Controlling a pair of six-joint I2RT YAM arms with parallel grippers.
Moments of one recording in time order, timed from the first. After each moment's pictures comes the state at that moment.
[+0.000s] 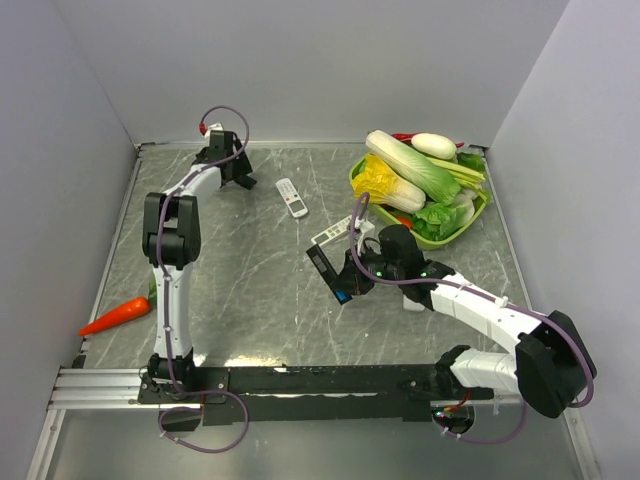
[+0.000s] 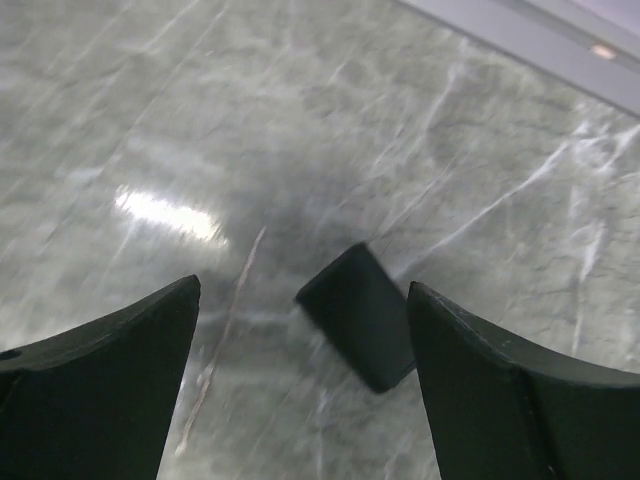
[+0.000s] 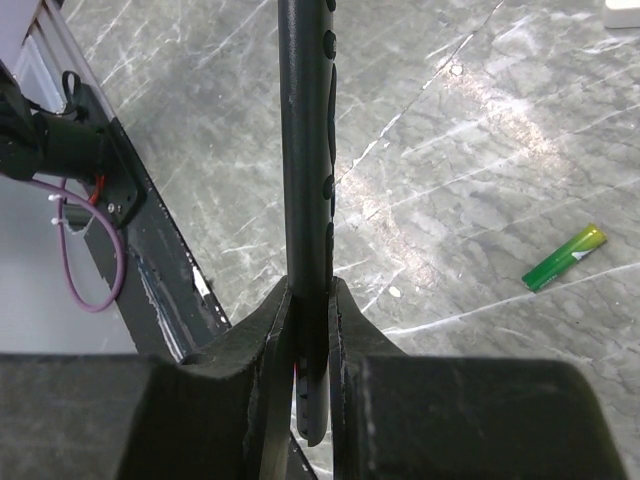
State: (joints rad) left arm -0.13 2.34 1.88 -0.24 -0.27 -0.45; right arm 0.61 1.18 0.64 -0.05 -0.52 0.32
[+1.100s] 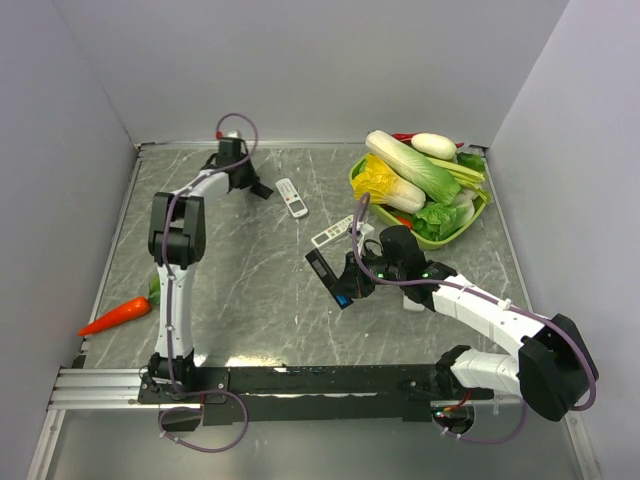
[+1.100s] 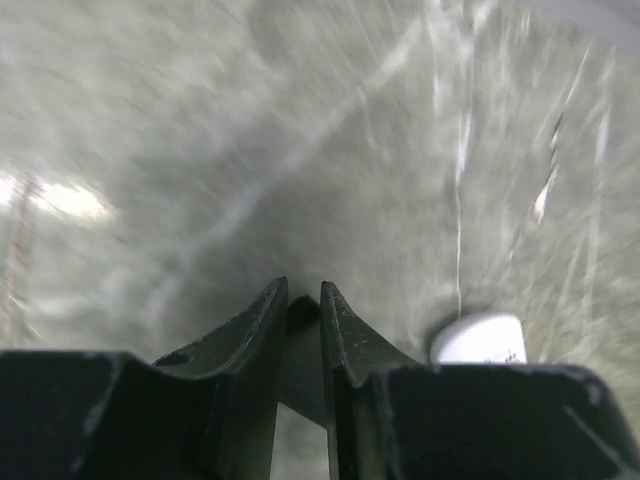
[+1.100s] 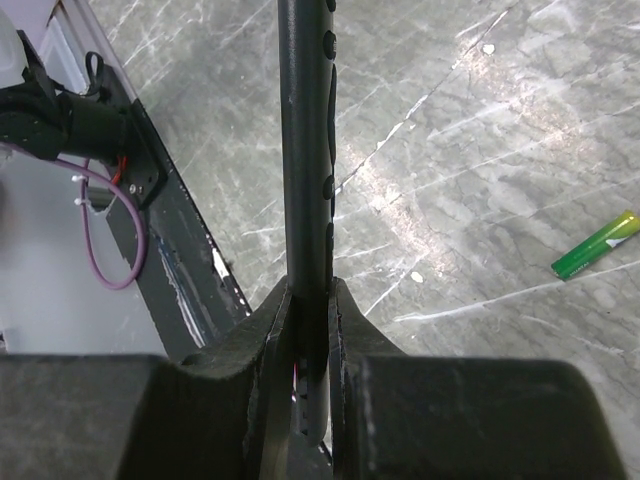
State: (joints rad) left arm -0.13 2.40 1.86 -0.14 0.09 -0.52; right arm 0.61 1.16 0.64 -0.09 -0.57 0.33
